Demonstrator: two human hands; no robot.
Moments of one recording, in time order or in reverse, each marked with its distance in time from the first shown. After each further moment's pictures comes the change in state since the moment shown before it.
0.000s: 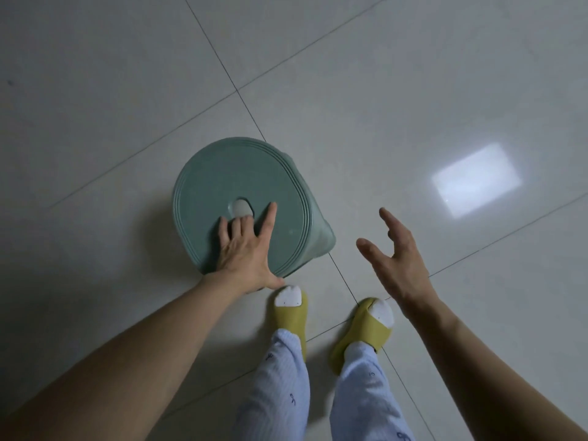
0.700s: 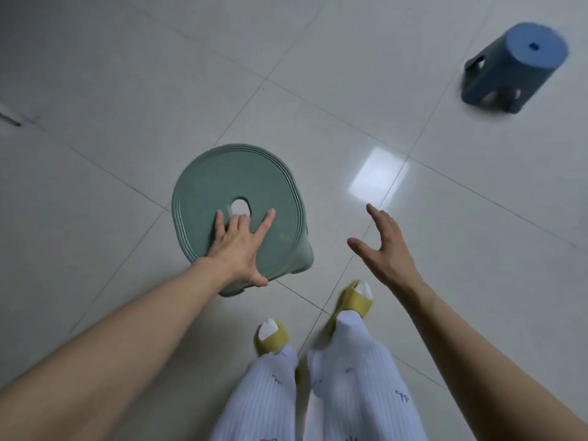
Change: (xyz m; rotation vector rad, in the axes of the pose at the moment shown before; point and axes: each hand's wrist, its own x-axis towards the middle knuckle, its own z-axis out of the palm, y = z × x) left_hand -0.101 0.114 -0.248 0.389 0.060 0.600; right_hand -0.198 -0.069 -0.178 0.100 0.435 0.003
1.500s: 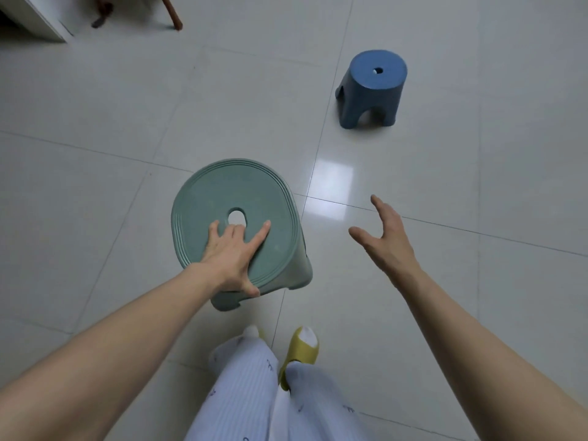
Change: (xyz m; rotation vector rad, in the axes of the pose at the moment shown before) left_hand 0.225 0.269 -0.200 0.261 0.016 0.321; right_hand 0.132 0.142 -0.322 0.250 0.323 0.181
